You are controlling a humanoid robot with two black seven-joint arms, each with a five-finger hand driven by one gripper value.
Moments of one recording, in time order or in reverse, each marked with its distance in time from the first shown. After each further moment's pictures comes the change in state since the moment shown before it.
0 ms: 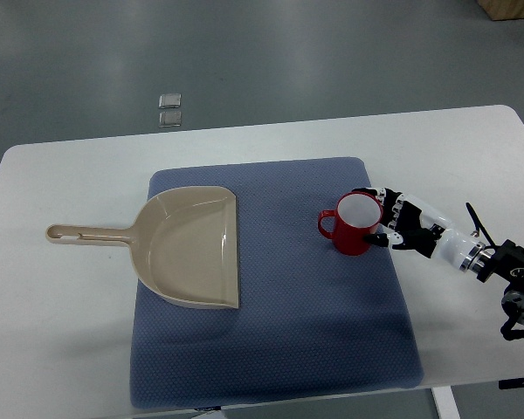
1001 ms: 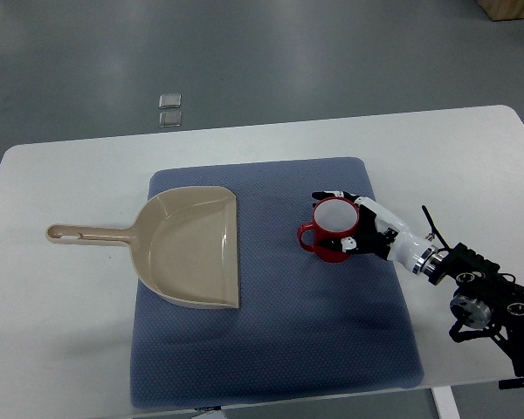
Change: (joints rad) left arm 0.002 0.000 0.002 -0.001 0.000 0.000 0.000; right arm 0.042 0.137 -0.077 -0.003 -0.020 -0.158 0.002
